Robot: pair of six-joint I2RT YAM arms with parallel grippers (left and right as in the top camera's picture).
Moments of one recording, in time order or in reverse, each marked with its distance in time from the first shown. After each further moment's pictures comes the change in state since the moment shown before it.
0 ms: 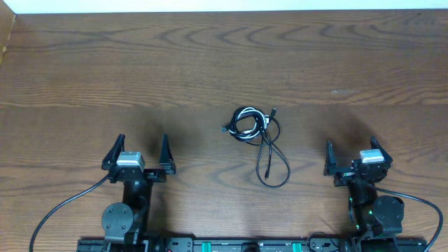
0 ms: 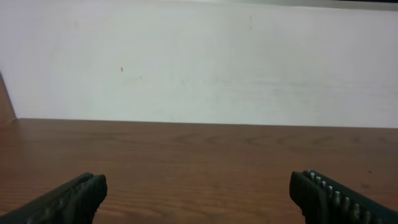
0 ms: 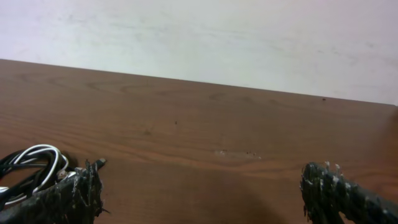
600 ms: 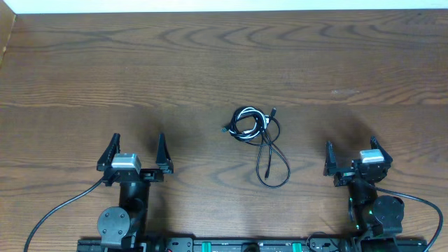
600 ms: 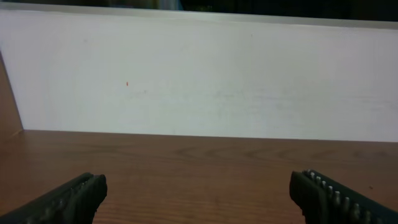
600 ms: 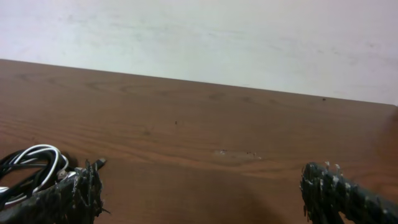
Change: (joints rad) left arm 0.000 0.000 0.045 0.000 -0.011 0.000; right arm 0.000 0.000 0.000 0.000 0.000 0.000
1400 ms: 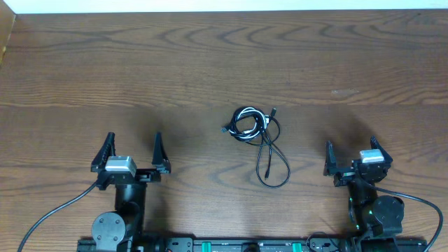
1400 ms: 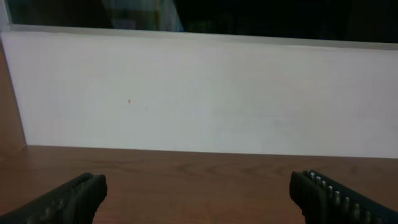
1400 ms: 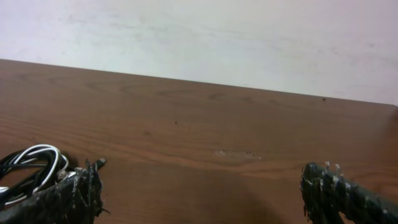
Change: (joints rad) left arm 0.000 0.019 0.068 0.000 -0.003 0.000; right arm 0.000 0.000 0.000 0.000 0.000 0.000
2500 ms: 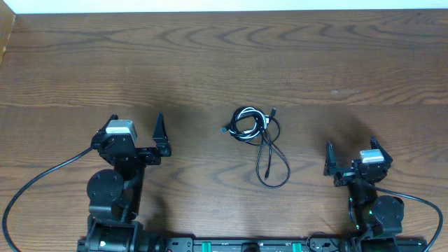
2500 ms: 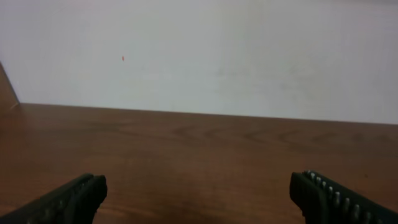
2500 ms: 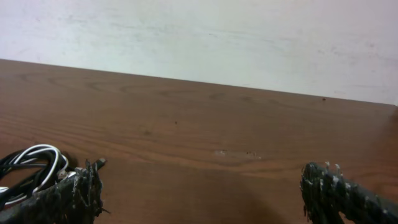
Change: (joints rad) left arm 0.000 0.396 0.245 -0.109 0.000 -0.034; right arm 0.000 0.000 0.000 0.000 0.000 0.000
